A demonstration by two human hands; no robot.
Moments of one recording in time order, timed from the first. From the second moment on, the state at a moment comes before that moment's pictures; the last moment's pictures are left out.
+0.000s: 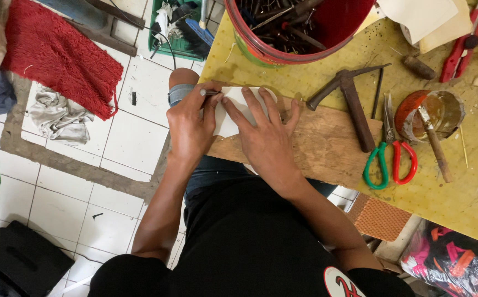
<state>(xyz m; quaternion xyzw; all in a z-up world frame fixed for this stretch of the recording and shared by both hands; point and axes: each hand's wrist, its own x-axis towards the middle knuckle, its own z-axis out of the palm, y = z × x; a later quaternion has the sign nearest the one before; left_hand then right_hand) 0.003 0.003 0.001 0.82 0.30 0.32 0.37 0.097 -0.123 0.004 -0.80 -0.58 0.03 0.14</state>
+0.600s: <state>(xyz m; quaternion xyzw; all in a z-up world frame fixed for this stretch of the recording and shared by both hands) 0.000 0.004 -0.029 0.87 0.26 0.33 0.27 0.219 -0.208 0.007 -0.92 -0.40 0.03 0.04</state>
